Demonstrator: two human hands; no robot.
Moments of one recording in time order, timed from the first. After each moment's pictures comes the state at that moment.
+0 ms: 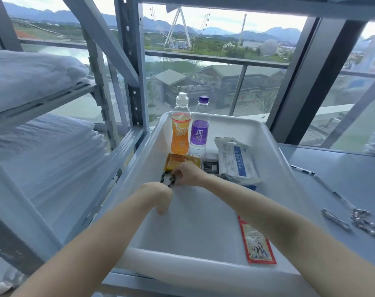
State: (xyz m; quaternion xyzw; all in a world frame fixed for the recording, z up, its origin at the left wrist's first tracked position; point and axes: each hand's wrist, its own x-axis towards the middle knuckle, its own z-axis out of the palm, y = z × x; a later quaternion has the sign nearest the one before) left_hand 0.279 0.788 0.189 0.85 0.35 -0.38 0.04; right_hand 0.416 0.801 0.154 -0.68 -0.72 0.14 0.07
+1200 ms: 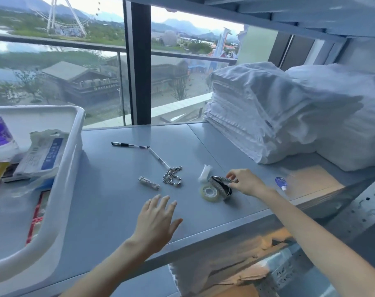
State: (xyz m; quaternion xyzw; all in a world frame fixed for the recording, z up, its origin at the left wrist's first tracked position) left_hand 0.573 0.443 0.124 0.98 0.16 0.06 0.03; right_hand 0.823 0.286 0.170 -0.93 -0.33 0.11 0.09
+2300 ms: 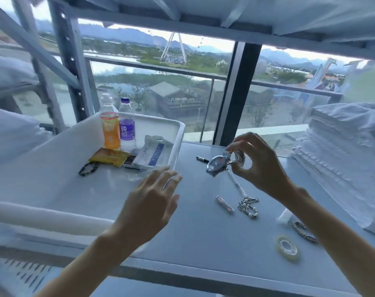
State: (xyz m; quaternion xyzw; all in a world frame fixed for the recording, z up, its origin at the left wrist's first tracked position) left_hand 0.436 0.492 0.238 0.91 0.27 0.30 -0.02; right_hand 0.691 0.430 0.289 -0.55 -0.72 -0.24 0.33
